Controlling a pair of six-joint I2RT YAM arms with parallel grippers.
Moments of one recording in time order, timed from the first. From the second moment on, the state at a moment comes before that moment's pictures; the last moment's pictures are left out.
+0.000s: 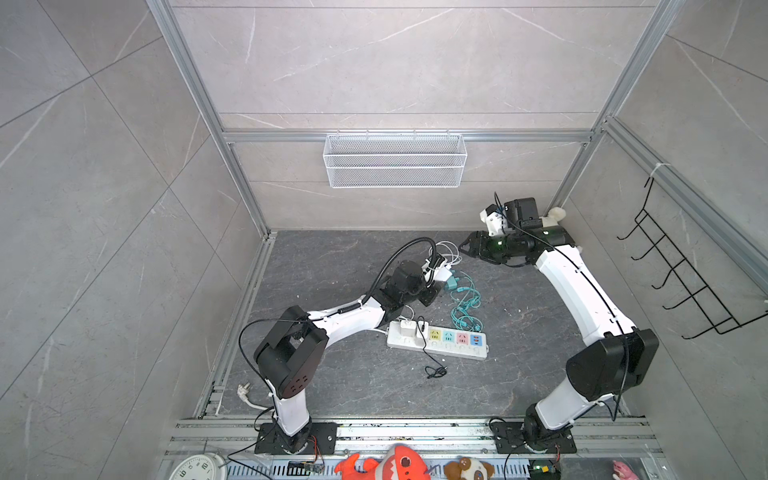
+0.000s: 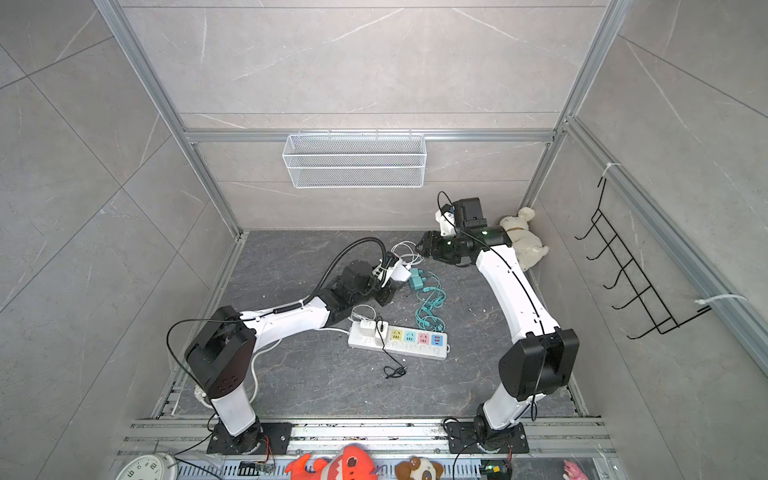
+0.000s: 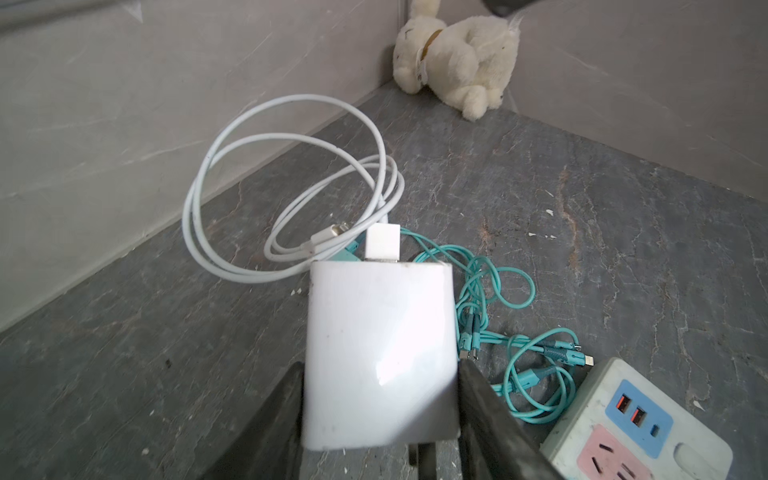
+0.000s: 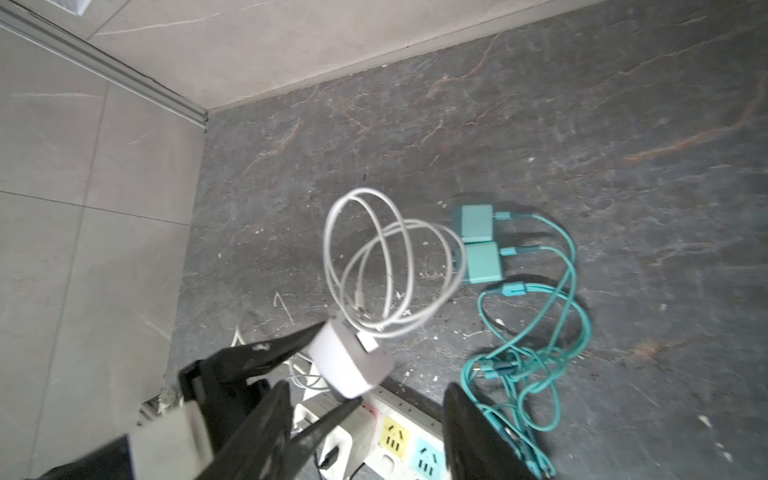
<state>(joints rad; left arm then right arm) -0.82 1.79 1.16 0.25 0.08 0.12 0.19 1.67 1.73 -0.92 -0.44 0.34</state>
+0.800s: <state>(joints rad) -0.84 1.62 0.73 0.76 0.23 0.25 0.25 1.23 1.33 -1.00 -0.68 0.29</state>
